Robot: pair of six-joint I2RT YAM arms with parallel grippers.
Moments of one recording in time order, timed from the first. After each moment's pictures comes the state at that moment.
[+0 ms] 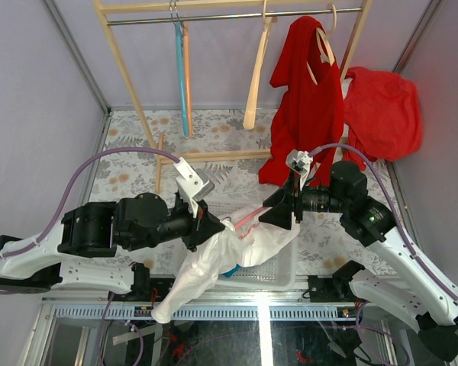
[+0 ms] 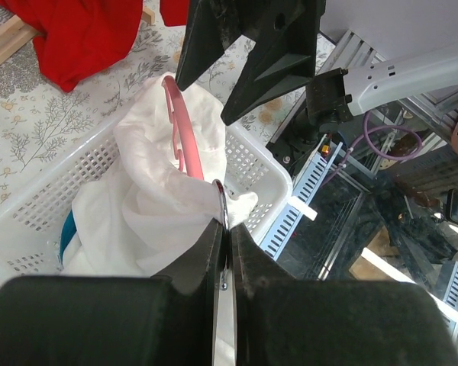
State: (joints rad) left arm -1.43 0.97 1.47 -0.91 -0.29 -0.43; right arm 0.62 0.83 0.90 -0.35 -0.77 0.25
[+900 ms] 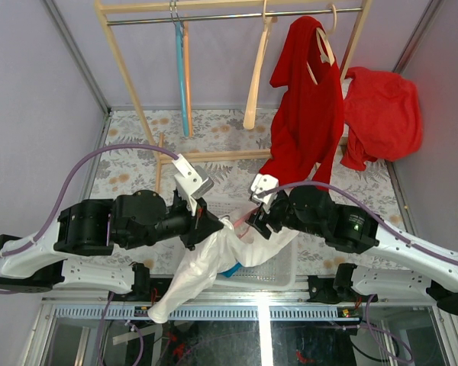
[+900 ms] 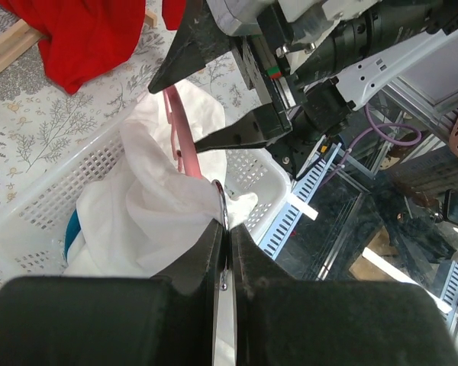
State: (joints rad) left arm -1.43 1.00 1.54 -0.96 -0.30 -0.43; right arm 1.16 0.95 1.04 -0.51 0.11 -0.12
